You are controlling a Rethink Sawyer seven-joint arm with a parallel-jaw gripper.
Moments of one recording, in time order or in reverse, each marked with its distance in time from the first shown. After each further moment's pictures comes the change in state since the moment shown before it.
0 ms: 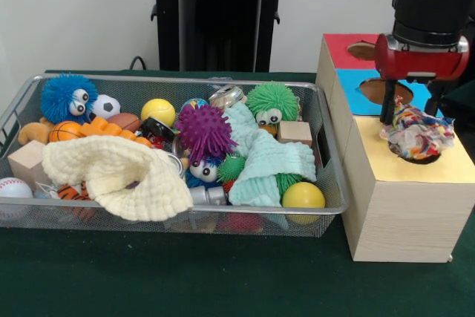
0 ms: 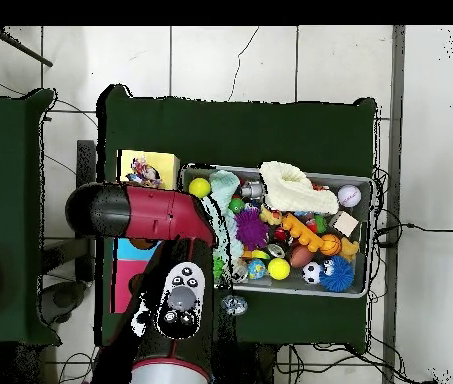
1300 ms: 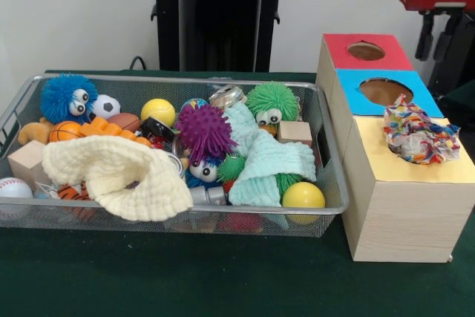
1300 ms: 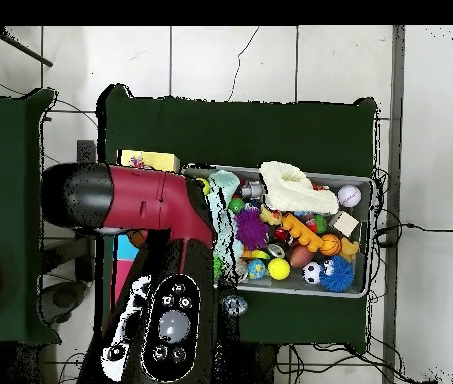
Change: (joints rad) arm 0.014 -0.095 -0.043 -0.095 -0.001 0.302 0.001
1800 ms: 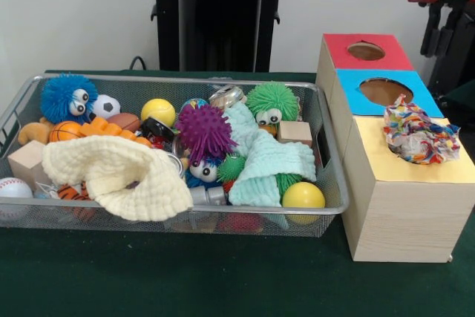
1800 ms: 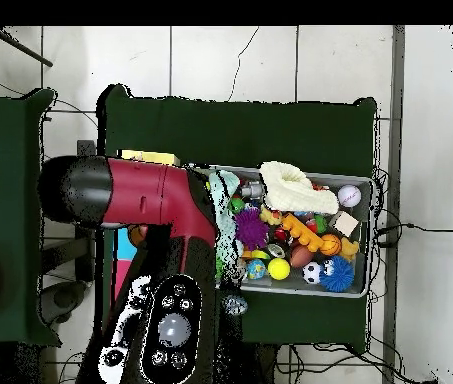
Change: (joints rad) arm 0.001 -0.002 -0.021 -0.042 -0.002 0.000 0.000
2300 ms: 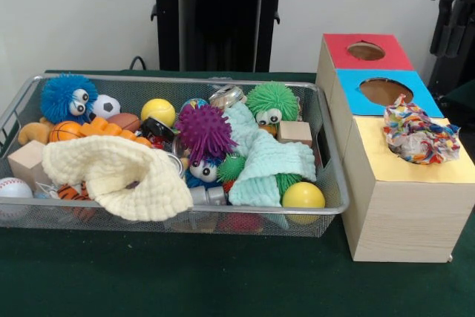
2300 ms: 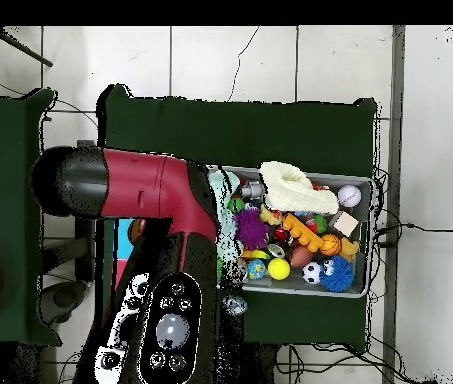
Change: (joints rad) arm 0.000 0.001 -0.015 -0.042 -0.010 -0.050 0.000
